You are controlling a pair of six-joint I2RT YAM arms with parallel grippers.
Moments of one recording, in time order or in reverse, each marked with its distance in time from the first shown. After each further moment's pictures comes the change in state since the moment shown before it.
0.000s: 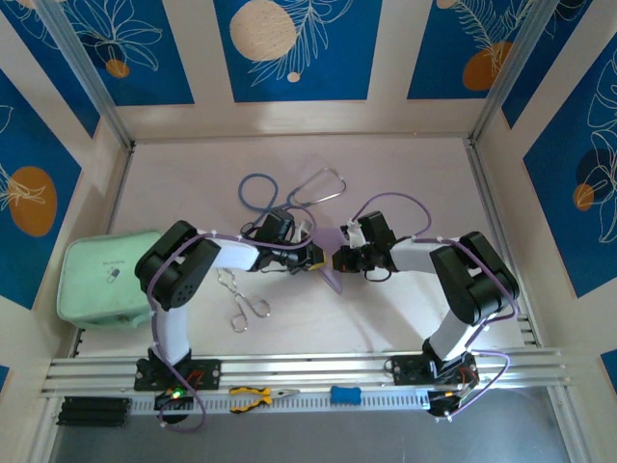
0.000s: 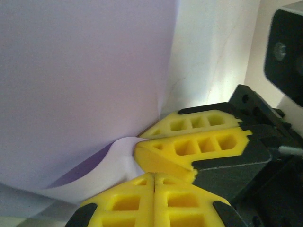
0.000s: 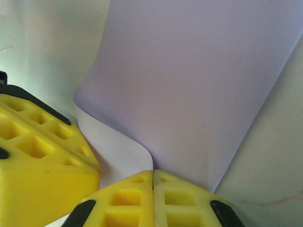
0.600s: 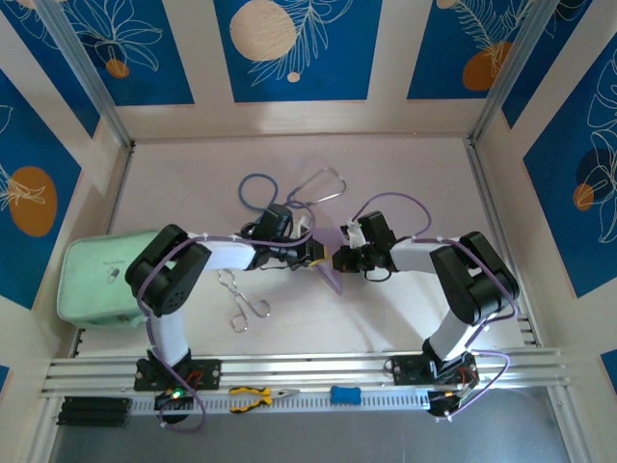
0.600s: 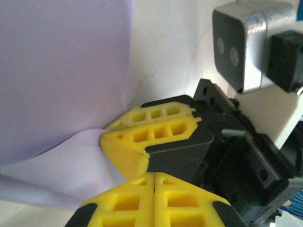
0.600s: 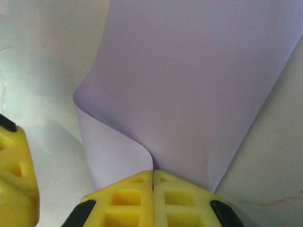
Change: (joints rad) left arm 0.003 -0.067 0.000 0.001 0.010 -0.002; right arm 0.000 0.000 0.000 0.000 0.000 0.000
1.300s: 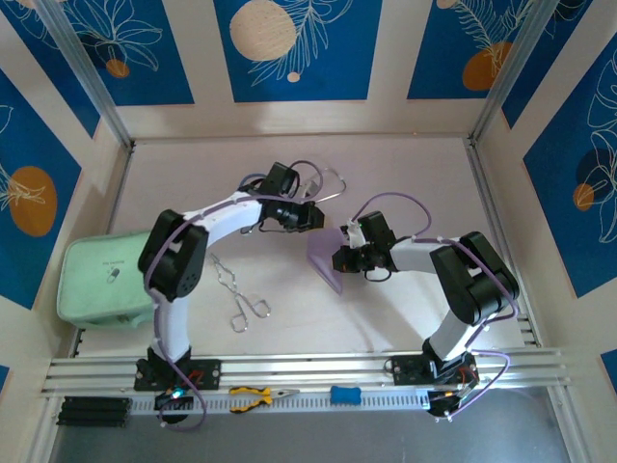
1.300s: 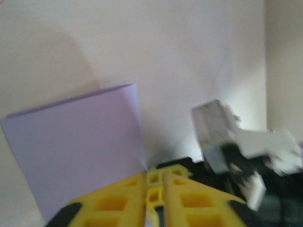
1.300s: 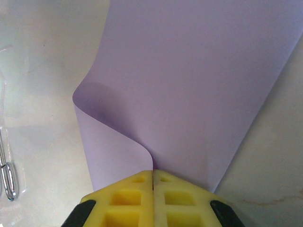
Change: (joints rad) left arm 0.092 0.098 0.486 -0.629 -0.052 0.430; right arm 0.000 0.000 0.001 -0.003 0.000 -0.003
